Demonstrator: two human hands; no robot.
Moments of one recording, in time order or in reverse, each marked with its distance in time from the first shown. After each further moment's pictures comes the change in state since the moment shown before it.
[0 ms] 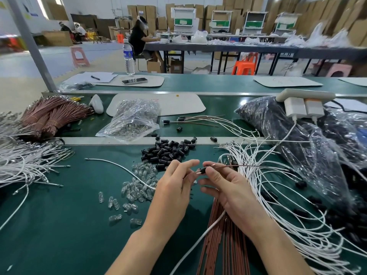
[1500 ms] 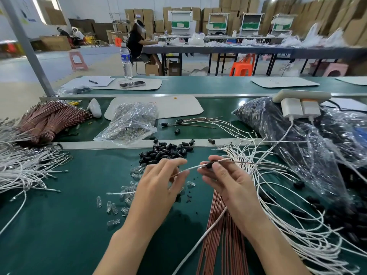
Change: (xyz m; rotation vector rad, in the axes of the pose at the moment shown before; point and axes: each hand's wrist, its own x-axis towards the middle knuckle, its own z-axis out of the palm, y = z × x) left_hand 0.008 -0.007 -0.025 0.291 0.013 0.087; right_hand -0.001 -0.005 -0.001 0.046 0.054 -0.166
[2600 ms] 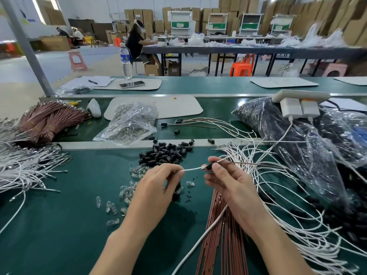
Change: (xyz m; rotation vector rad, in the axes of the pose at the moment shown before) left_hand 0.000 -0.008 -0.003 -0.121 -0.065 -0.087; right_hand 0.003 0.001 -0.005 -0.069 0.028 0.062
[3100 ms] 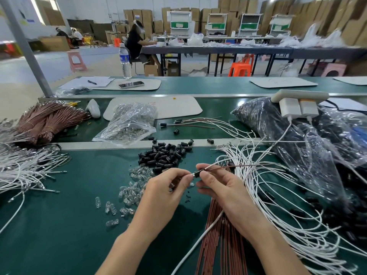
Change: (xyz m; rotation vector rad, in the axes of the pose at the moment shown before) left_hand -0.004 0.007 0.010 -0.237 -0.100 -0.094; right_hand -0.004 0.005 0.005 -0.170 -0.114 0.024
